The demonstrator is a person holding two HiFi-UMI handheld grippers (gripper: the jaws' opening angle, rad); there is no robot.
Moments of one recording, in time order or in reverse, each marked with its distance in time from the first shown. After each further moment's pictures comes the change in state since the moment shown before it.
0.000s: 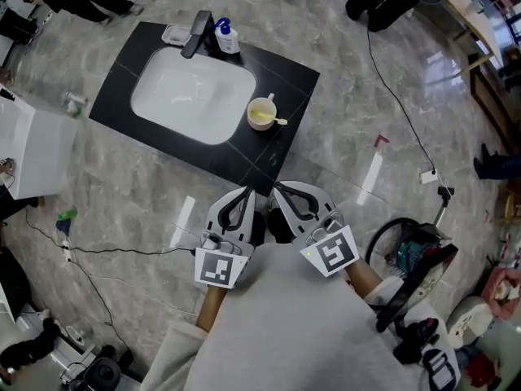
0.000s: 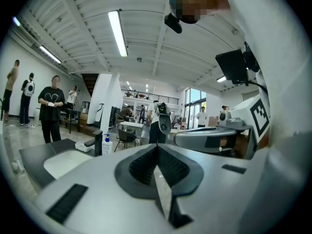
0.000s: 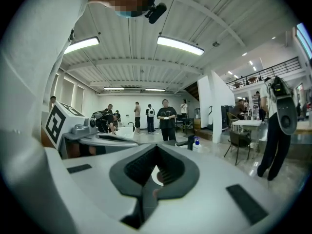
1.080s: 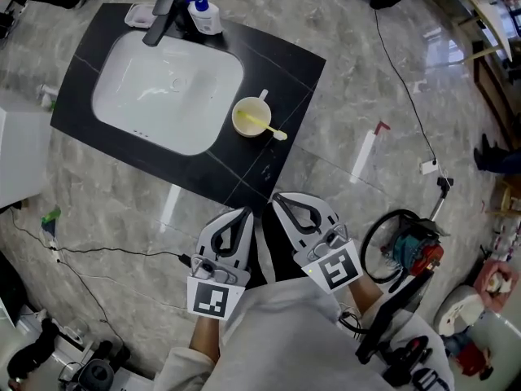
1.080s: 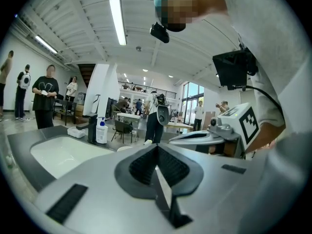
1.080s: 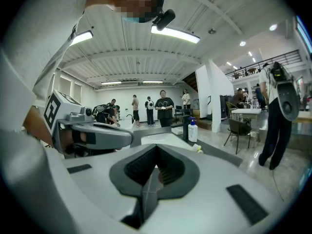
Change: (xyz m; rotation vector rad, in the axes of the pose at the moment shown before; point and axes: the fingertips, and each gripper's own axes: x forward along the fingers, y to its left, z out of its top) left arm 0.027 0.013 -0.077 -0.040 0.190 -0.036; right arm 0.018 -0.048 -0.089 0.084 0.134 -0.033
